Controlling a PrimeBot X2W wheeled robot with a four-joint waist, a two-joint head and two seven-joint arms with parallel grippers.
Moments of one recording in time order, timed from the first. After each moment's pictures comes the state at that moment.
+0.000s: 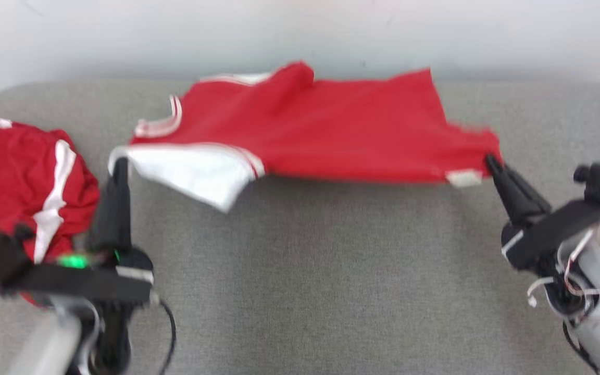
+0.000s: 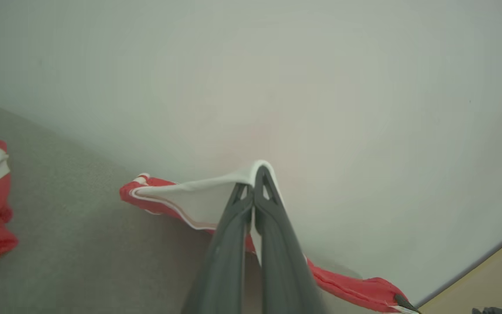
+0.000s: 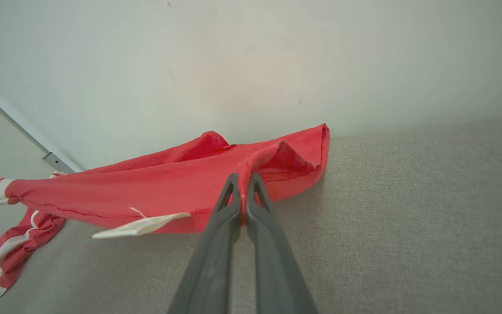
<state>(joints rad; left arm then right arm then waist) -0.36 0.34 -0.42 -0.03 -0.99 0.10 -0.26 -0.56 -0.49 0.57 0.44 1.07 0.13 -0.19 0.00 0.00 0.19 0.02</state>
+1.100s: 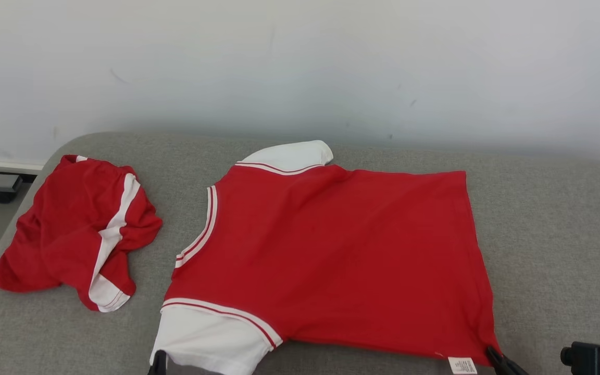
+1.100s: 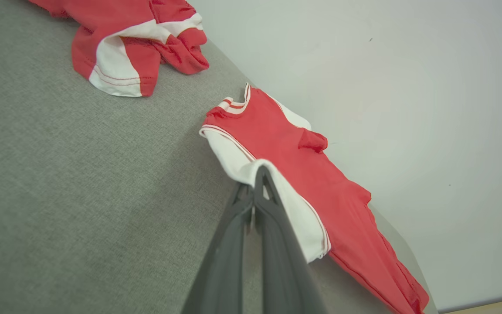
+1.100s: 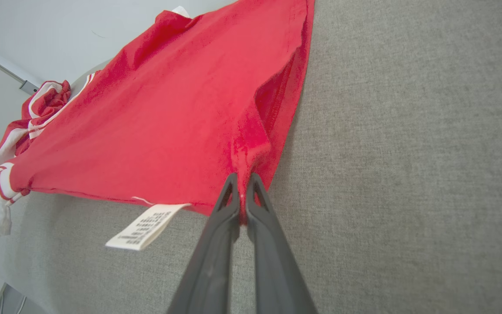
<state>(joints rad) 0.17 0.20 -0.38 -0.03 -0.90 0.15 -0.26 0.13 -0.29 0.12 0.19 0.76 0.13 0.12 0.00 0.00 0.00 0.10</state>
